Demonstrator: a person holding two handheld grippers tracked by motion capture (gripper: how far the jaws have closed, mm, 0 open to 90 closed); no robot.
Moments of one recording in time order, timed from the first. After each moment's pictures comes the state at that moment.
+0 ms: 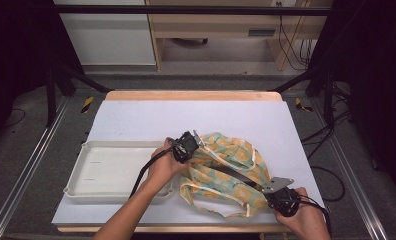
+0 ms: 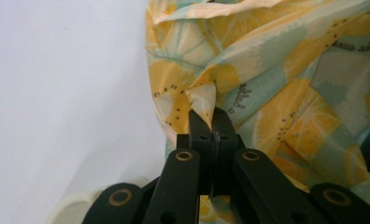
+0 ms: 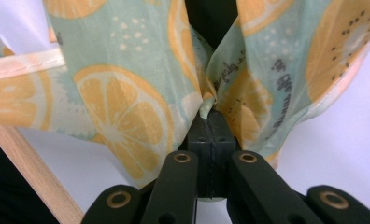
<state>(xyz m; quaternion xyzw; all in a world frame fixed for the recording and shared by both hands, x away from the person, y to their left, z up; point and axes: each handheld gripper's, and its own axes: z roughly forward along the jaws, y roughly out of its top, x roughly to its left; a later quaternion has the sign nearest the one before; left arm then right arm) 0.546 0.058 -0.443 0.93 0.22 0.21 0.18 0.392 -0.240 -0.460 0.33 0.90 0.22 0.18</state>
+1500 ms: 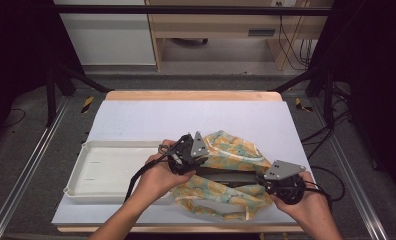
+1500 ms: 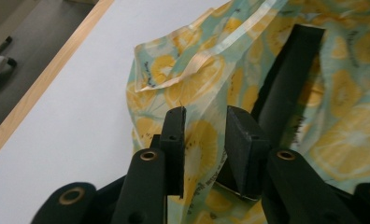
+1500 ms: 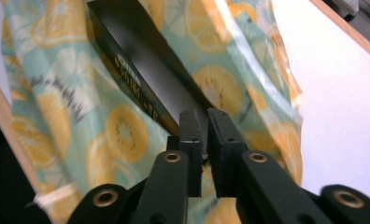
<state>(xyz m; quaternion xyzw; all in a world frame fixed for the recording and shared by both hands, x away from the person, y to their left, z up) 0.451 0.056 -0.343 0.91 0.15 0.23 0.32 0.397 -0.222 -0.382 0.27 0.88 0.31 0.23</state>
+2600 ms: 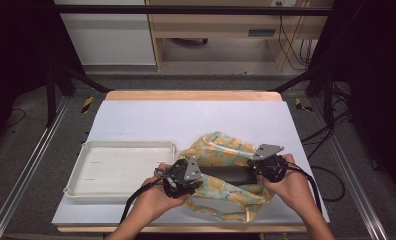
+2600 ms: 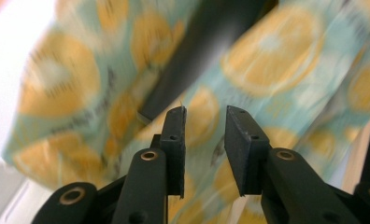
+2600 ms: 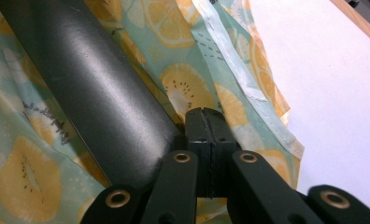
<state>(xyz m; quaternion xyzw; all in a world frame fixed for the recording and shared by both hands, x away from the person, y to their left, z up) 0.429 0.072 -0.393 0.91 0.17 0.16 0.34 0.461 -0.212 -0.412 0.28 0.89 0.29 0.23</state>
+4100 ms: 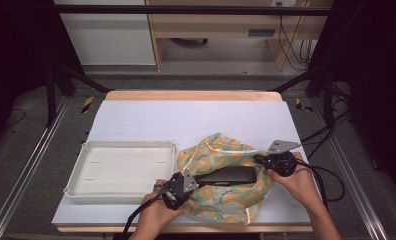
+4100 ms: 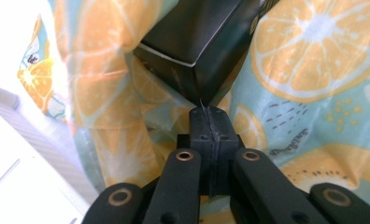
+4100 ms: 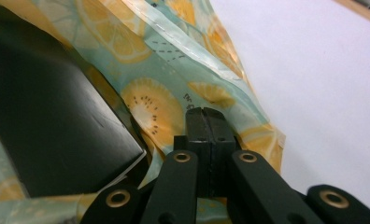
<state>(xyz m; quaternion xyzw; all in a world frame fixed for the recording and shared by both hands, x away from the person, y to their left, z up) 0.415 0.079 -0.457 0.91 0.24 0.18 0.28 0.490 -0.258 -0.444 0.31 0.85 0.37 0.20</state>
